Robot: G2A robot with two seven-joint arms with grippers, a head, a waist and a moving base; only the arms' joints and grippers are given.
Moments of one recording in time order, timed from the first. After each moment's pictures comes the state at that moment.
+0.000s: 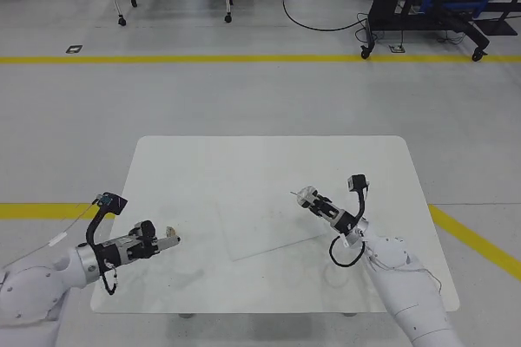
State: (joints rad) left arm 1.43 -1.04 -1.73 -1.86 0.31 -0.26 -1.06; right arm -1.03 -1.21 1.23 -1.11 0.15 -0.63 0.59
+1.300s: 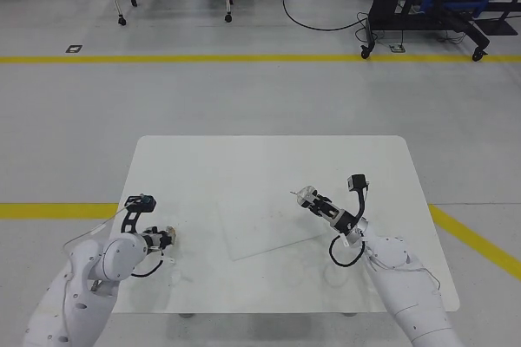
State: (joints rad) left arm 1.19 -1.08 -1.33 -1.61 0.88 0.17 -1.01; right arm -1.03 -1.21 1.23 -1.11 0.15 -0.63 0.62
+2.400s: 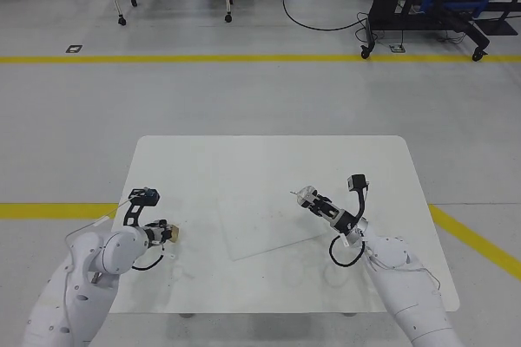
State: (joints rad) left arm 1.14 -1.08 -1.31 -1.58 0.88 0.10 -1.02; right arm -1.03 -1.21 1.23 -1.11 0.15 -0.63 0.62
